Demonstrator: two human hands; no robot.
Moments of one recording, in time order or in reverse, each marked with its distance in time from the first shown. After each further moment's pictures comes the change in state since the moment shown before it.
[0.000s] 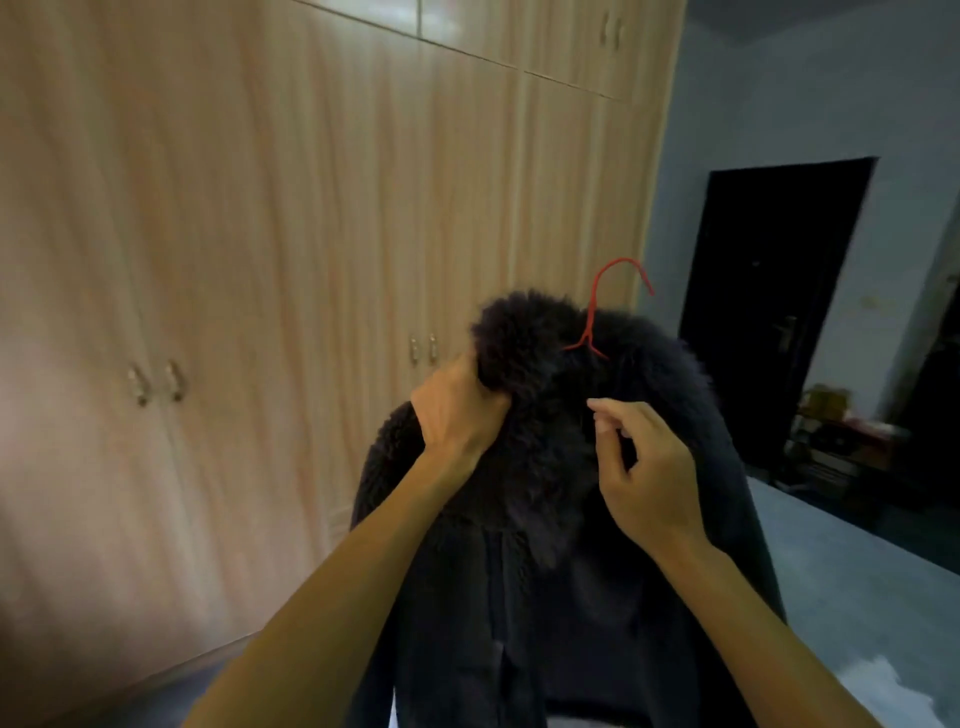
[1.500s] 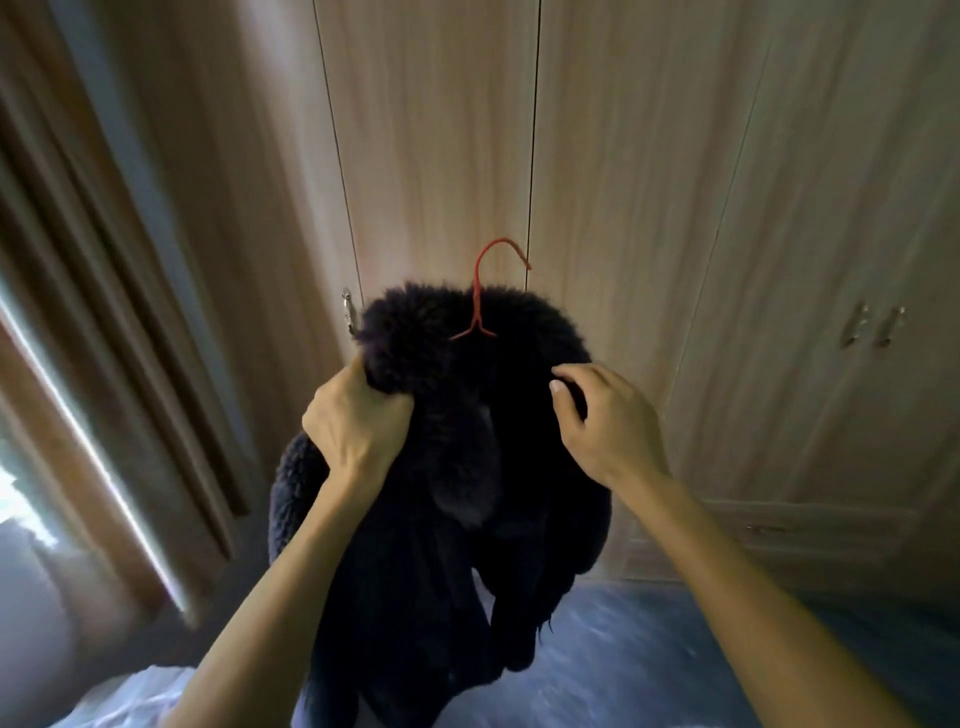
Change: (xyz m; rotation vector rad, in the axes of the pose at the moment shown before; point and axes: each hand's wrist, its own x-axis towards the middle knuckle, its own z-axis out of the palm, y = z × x) left_hand 0.075 -0.556 -0.294 0.599 0.393 -0.641; right_hand 0.057 -0.249 0.633 0.265 -0.484 -0.209
